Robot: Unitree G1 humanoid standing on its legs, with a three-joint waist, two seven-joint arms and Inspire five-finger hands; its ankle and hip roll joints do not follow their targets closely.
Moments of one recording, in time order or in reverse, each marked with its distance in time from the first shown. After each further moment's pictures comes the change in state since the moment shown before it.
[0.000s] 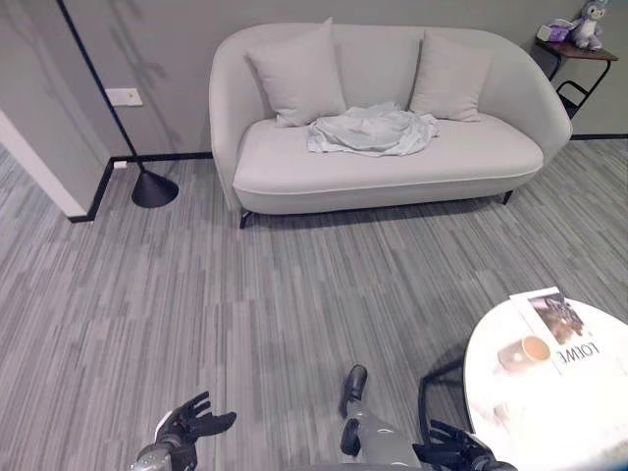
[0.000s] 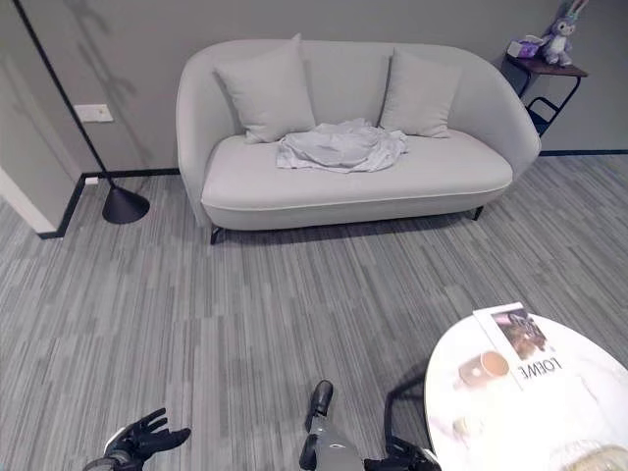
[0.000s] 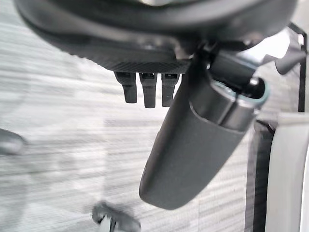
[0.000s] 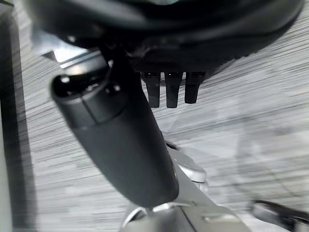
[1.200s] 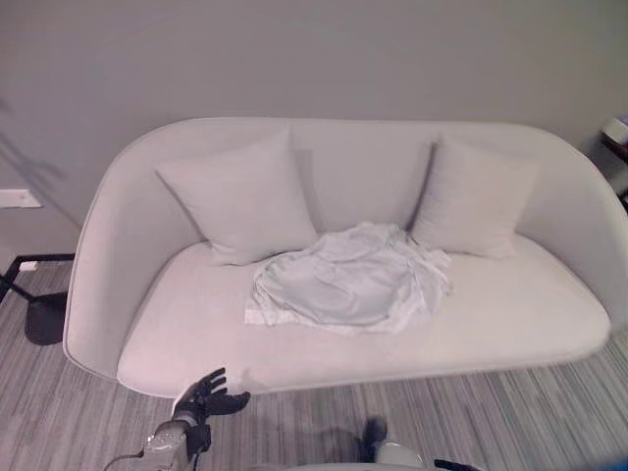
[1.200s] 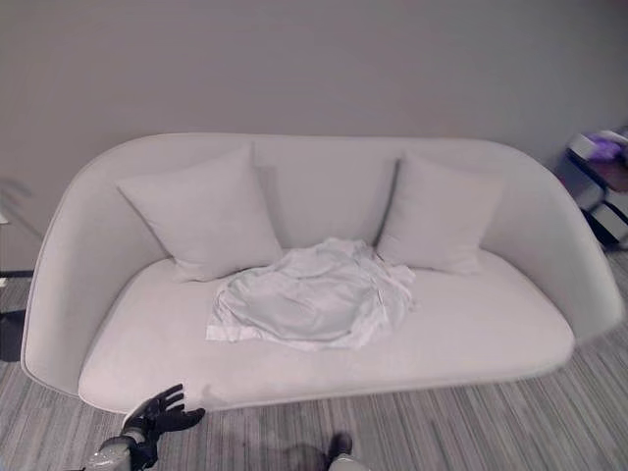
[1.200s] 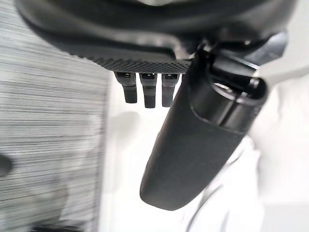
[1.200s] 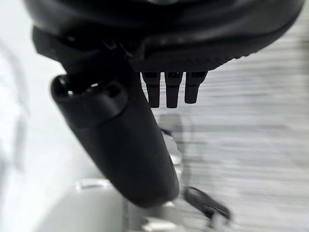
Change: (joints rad) left arm -0.026 0.042 0.025 -0.094 0.054 -0.029 0.051; right arm 0.034 0.006 0.048 0.043 -0.107 -0.005 0.001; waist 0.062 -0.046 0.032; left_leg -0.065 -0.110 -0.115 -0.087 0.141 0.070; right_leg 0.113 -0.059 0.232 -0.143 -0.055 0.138
